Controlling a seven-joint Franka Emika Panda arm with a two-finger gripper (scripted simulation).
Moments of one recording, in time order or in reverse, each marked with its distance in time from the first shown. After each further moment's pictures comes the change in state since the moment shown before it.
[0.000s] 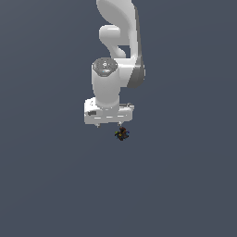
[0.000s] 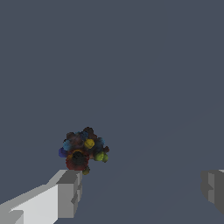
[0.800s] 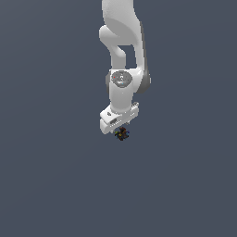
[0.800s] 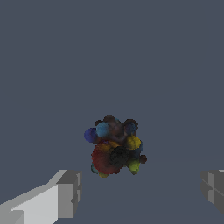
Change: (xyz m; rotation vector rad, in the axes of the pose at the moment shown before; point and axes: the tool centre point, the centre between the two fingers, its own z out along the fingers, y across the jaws) arm -0.019 -0.054 0.056 0.006 0.016 -0.488
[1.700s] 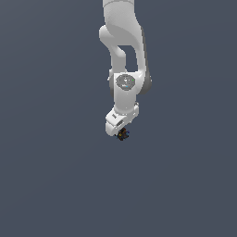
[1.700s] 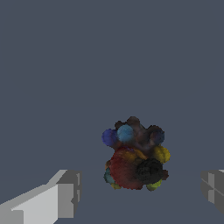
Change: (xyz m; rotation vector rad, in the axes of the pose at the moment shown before) arm 0.001 -0.020 0.021 0.004 0.011 -0.160
